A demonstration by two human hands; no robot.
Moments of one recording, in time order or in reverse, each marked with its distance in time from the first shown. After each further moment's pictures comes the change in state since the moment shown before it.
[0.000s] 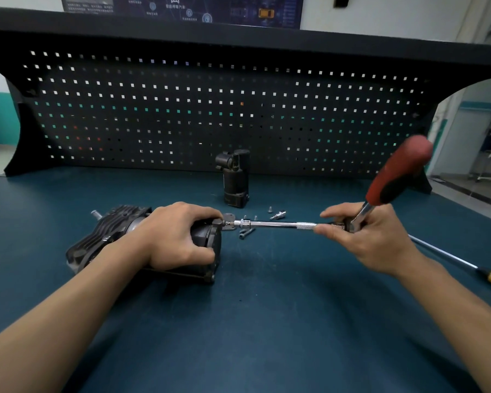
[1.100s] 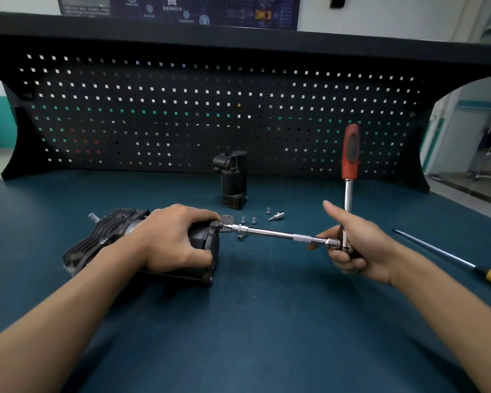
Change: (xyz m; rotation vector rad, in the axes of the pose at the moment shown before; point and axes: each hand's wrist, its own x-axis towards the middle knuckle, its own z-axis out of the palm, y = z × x) left_hand 0.001 0.002 -0.001 -0.004 0.000 0.008; right_hand 0.006 -0.013 0.002 0.440 -0.434 0.912
